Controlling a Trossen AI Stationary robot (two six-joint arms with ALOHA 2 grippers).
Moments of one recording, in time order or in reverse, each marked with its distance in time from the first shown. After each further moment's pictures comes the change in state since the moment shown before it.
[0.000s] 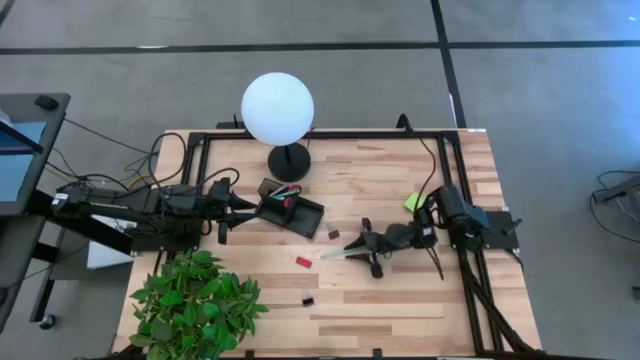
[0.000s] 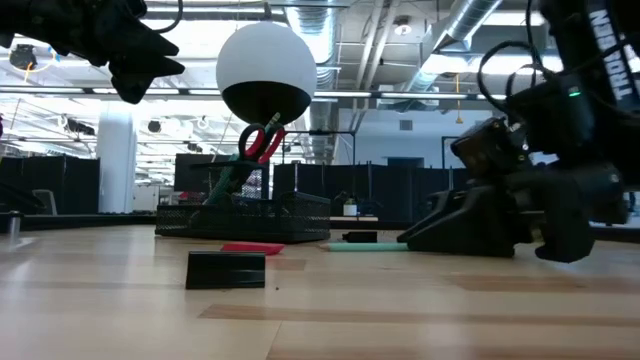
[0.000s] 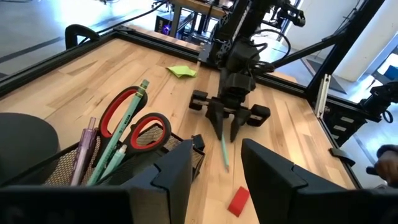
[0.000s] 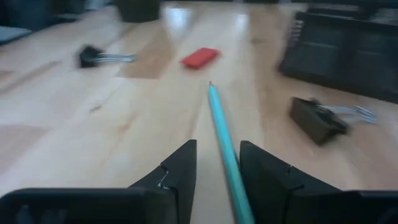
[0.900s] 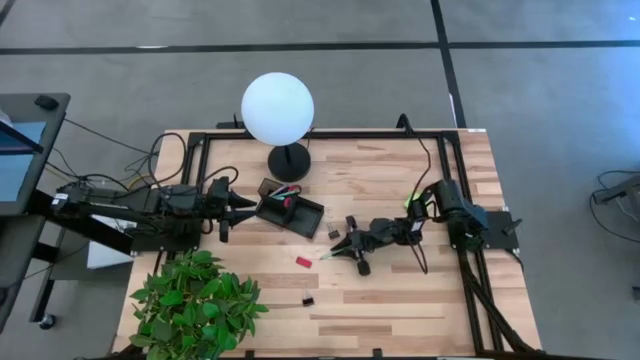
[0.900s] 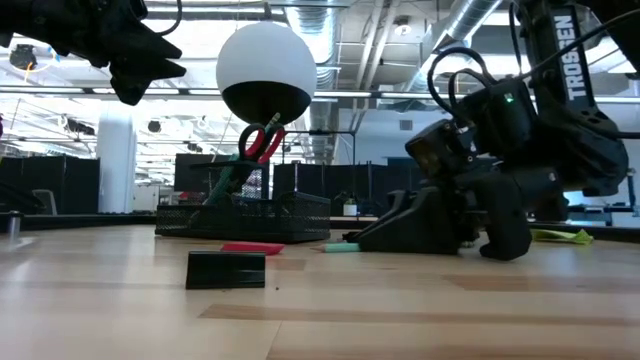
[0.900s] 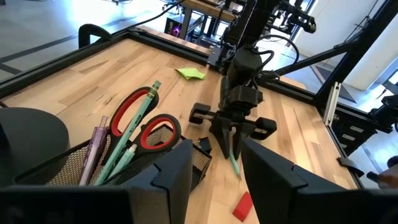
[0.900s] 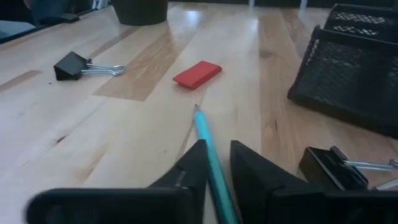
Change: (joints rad) left arm 0.000 0.000 0.000 -0.002 -0.041 -0.032; right arm -0.093 -0.001 0.165 -0.171 -0.171 -0.075
